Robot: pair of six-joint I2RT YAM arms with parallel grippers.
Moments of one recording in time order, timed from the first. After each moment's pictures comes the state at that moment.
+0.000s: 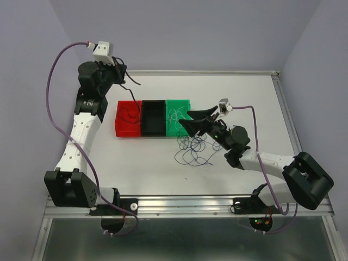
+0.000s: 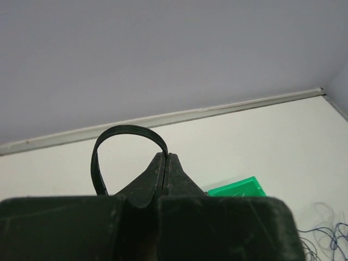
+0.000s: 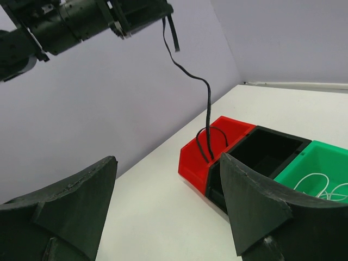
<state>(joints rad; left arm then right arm) -0.10 1.35 1.36 -0.02 0.27 -0.13 0.71 1.33 0.54 1.17 -0.15 0.57</state>
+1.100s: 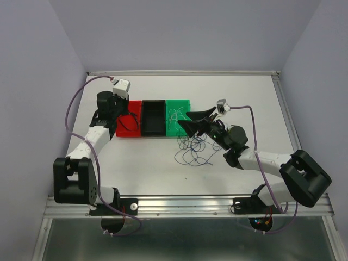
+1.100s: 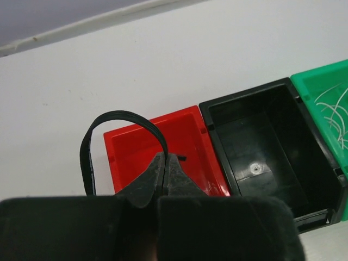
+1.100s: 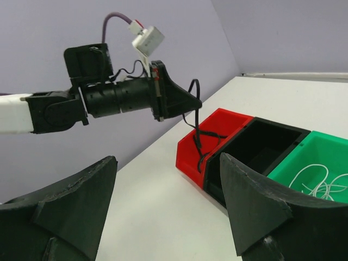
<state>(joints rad) -0.05 1.33 0.85 0.16 0.20 0.14 0.71 1.36 0.54 1.17 -0.15 0.57</state>
